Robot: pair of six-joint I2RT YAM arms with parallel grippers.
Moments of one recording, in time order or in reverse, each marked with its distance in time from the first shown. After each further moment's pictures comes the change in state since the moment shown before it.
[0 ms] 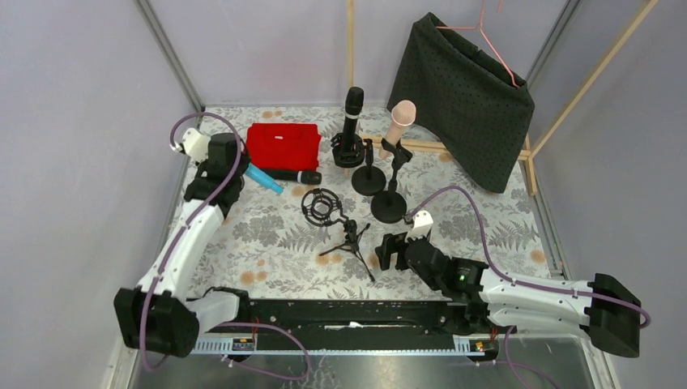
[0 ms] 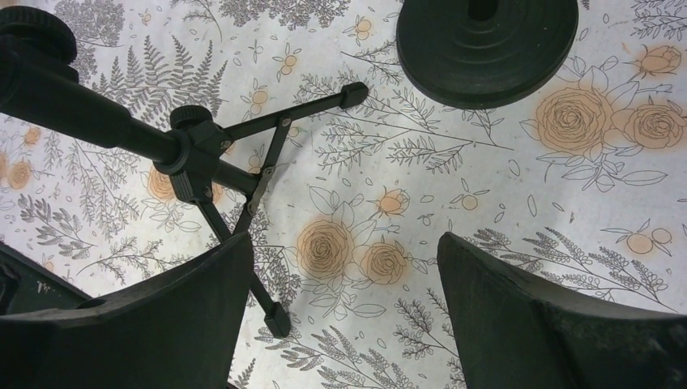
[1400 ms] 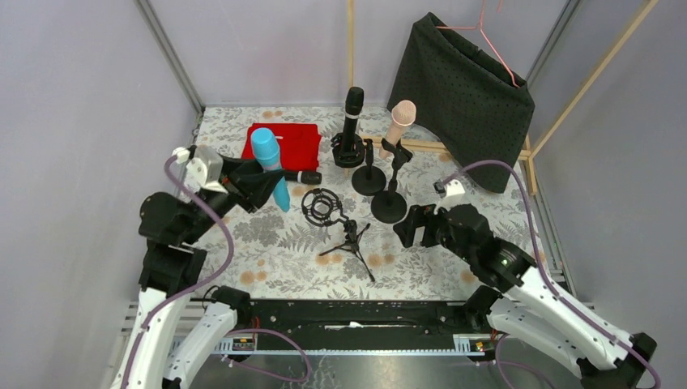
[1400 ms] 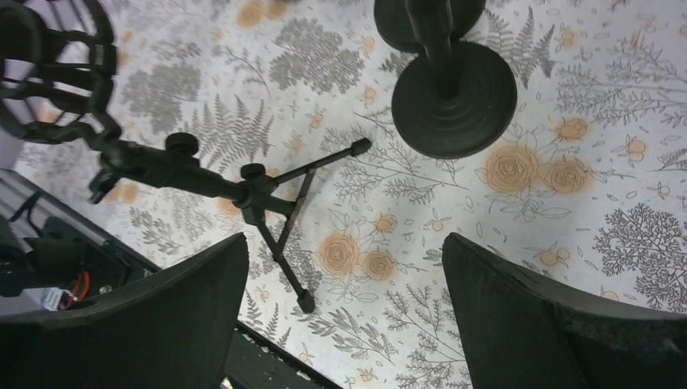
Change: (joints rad) left arm -0.156 -0.567 -0.049 0.295 1.005 0.778; right arm -0.387 -0.163 0.310 -0.410 -0.406 -0.142
